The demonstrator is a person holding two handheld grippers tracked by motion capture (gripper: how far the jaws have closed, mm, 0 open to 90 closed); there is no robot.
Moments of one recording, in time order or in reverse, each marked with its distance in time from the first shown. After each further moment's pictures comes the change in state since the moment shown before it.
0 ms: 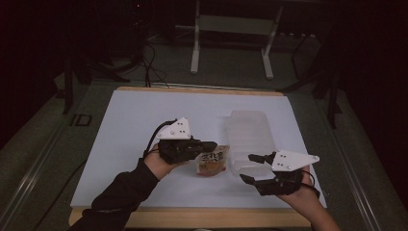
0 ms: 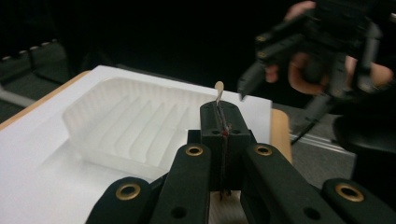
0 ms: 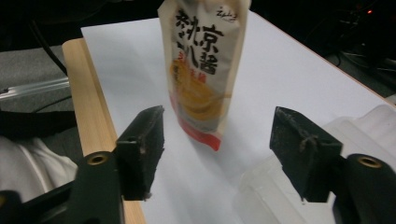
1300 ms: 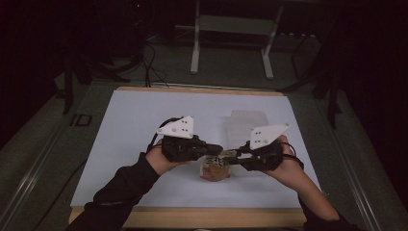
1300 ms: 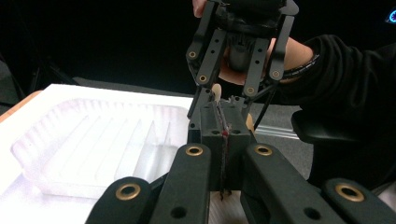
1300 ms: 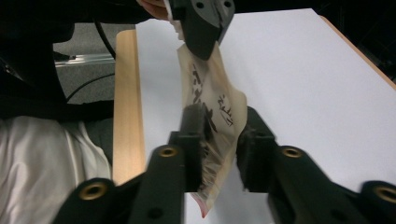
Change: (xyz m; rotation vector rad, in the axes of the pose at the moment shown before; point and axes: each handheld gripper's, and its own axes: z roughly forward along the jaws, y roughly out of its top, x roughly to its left) left arm 0.003 0.011 0.005 -0.012 -0.159 0.053; right arm -0.025 0.057 0.038 0.088 0.254 -0.113
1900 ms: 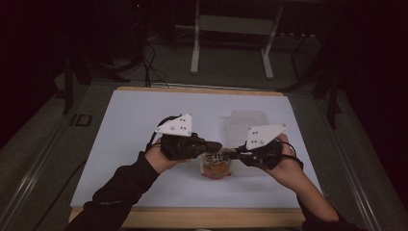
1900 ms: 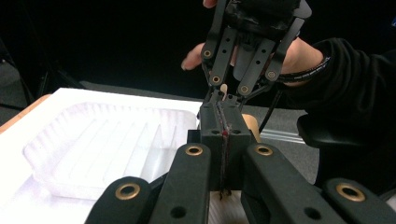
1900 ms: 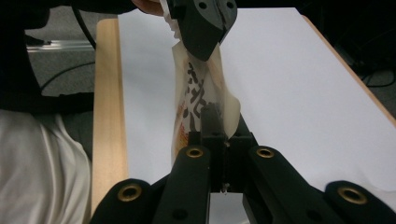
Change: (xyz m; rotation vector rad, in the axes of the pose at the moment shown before) left arm 0.002 0.002 -0.003 -0.017 0.024 0.005; right arm 0.004 0.011 -0.001 0.044 -0.079 -0.055
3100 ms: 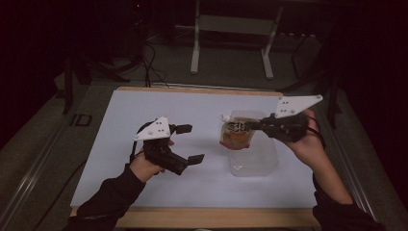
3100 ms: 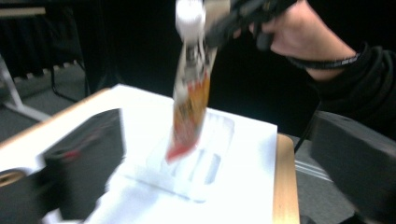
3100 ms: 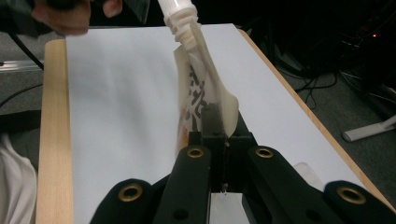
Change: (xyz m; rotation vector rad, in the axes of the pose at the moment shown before) left arm -0.008 -0.036 -0.029 -0.103 0.223 -0.120; right arm -0.060 -0.002 -0.054 -0.060 -0.132 0.042
